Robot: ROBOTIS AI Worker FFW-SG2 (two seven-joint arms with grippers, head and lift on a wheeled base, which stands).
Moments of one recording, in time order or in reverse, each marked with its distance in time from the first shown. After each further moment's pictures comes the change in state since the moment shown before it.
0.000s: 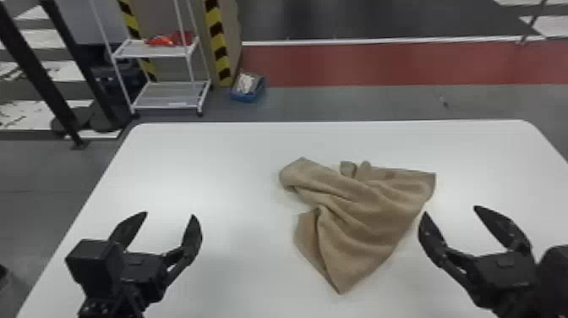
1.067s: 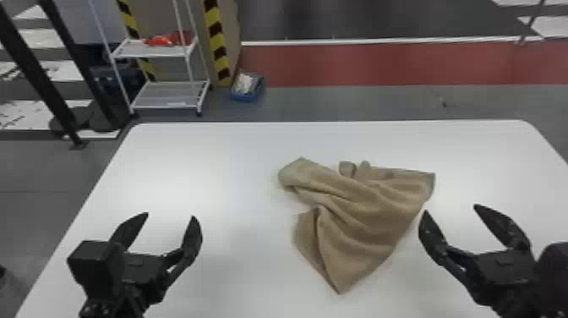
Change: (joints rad) left arm -0.001 0.000 -0.003 0.007 -0.004 0.000 -0.001; right arm -0.013 0.000 -0.007 0.012 -0.004 0.001 0.000
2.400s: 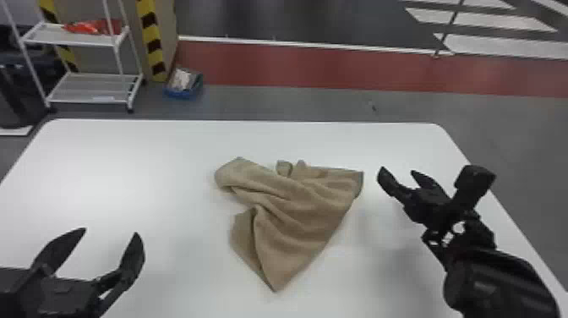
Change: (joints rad) left arm 0.046 0.000 -0.035 -0.024 -0.018 0.008 -0.054; right arm -0.577 -0.045 -0.234 0.624 -0.102 0.119 0.148
